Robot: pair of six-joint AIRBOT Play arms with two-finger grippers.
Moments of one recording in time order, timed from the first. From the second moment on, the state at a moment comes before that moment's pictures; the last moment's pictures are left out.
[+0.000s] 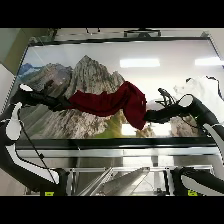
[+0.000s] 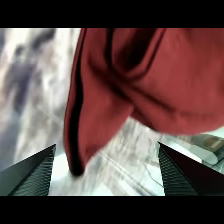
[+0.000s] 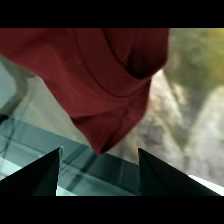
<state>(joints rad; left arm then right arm) 0.30 -1.83 1.39 0.92 -1.38 -1.04 0.10 -1.27 0.80 -0.90 1.08 1.35</state>
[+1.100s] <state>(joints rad) 0.20 -1.94 1.72 0.92 -1.59 -1.10 0.00 -1.29 0.77 -0.64 1.11 1.19</state>
